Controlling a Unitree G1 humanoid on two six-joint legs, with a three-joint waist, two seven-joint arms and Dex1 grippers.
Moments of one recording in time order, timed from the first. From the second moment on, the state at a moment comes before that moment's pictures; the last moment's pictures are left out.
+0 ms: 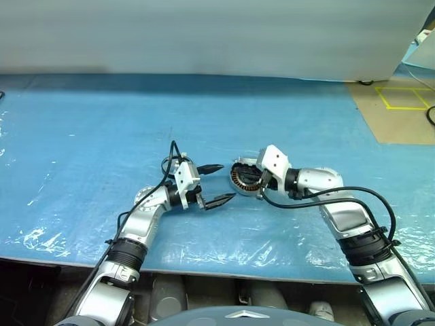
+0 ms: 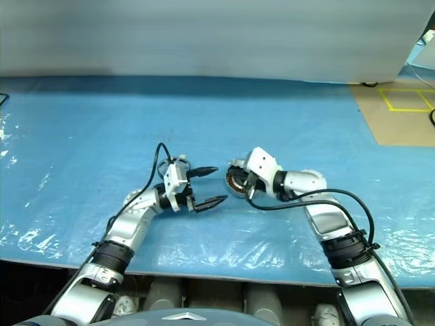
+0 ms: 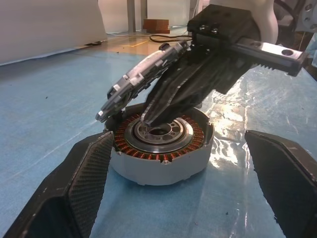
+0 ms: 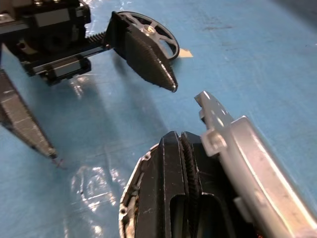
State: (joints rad) left arm -0.35 0.20 -0.17 0.35 -0.25 -0.23 -1.06; right arm -0.37 -0.57 0.21 -0.13 0.15 0.36 0.93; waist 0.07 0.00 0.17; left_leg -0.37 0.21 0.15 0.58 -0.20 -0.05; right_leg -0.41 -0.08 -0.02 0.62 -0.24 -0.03
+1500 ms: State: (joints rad) left arm -0.45 0.22 -0.15 0.49 -0.27 -0.25 -1.17; right arm 0.05 -0.60 -0.14 -0.12 0.20 0.33 0.65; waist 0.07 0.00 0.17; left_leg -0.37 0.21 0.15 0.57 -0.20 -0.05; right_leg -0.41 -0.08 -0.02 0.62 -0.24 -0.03
